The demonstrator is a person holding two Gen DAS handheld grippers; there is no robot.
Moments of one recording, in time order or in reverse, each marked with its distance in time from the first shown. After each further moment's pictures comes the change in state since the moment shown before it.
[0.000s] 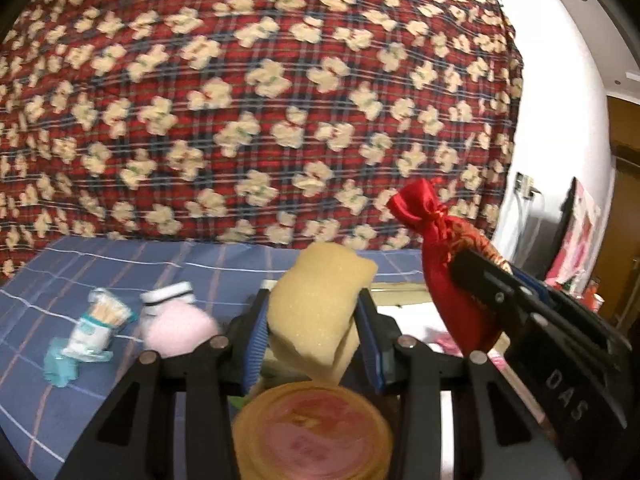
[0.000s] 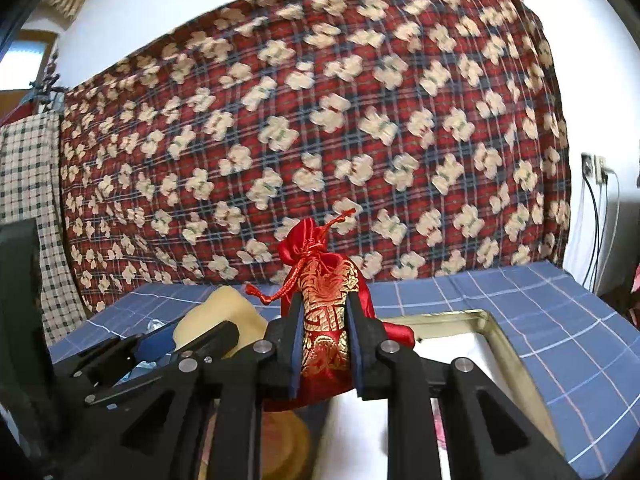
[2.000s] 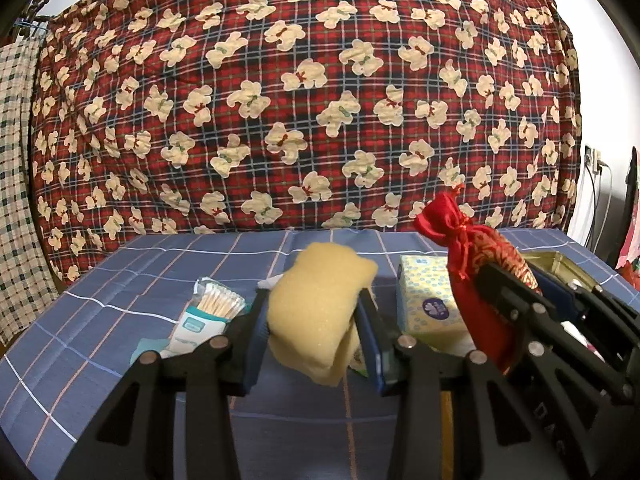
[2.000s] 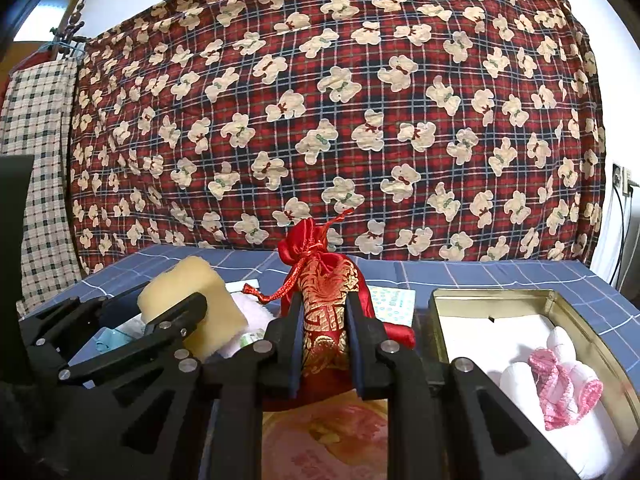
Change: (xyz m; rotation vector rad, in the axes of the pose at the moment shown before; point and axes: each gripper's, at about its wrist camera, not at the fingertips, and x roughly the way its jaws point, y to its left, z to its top) left arm 0.010 0.085 -0.026 0.058 -0.001 0.276; right arm 0.054 0.092 -0.050 -0.109 0.036 0.007
